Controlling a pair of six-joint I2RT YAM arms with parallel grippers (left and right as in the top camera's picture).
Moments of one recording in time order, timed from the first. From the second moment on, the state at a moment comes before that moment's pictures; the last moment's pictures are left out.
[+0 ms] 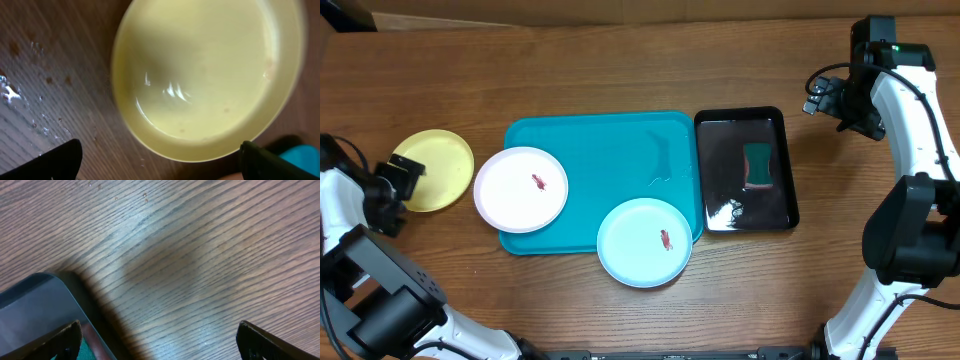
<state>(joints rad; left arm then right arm) 0.73 1.88 1.44 -0.90 0.20 -0.50 -0.11 2.03 1.80 -1.13 0.10 0.36</state>
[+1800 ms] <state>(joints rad) -0.39 1.63 1.03 -1.04 0.14 -0.46 -0.11 2.03 1.80 -1.13 0.10 0.36</state>
